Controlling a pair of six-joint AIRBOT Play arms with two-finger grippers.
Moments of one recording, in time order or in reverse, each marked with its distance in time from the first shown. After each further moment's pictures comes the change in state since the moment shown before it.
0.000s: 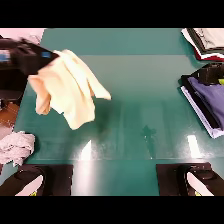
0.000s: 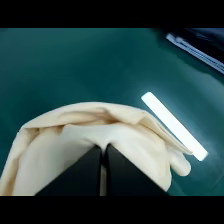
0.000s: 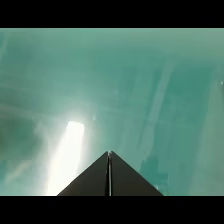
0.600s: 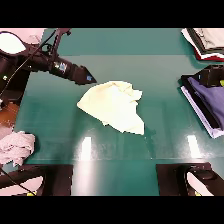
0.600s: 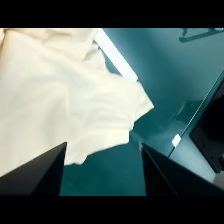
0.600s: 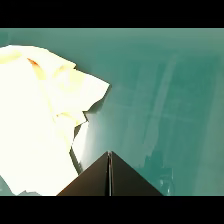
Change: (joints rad) left arm -0.077 -0.331 -0.017 -0.053 -0.123 -0.025; right arm 0.000 0.011 0.000 0.001 0.037 0.027
